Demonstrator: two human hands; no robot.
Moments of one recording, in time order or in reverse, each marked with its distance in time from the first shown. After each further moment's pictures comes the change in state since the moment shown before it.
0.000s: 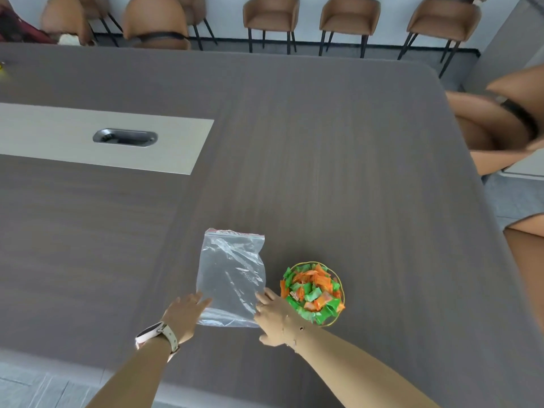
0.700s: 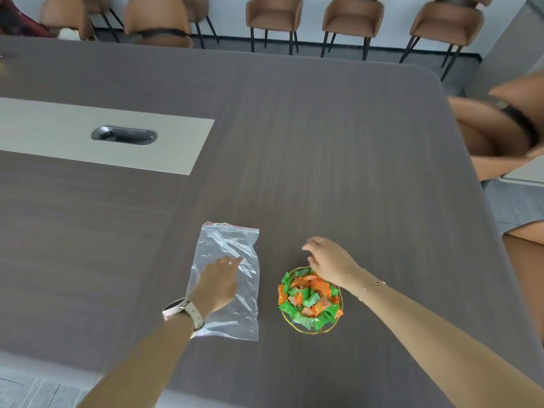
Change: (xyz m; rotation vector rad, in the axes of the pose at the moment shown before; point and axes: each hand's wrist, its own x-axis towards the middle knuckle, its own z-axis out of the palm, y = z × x) left_hand 0.025 0.042 -0.089 -0.308 0.349 0.044; right_hand -0.061 0.146 -0.030 0.496 0.360 0.424
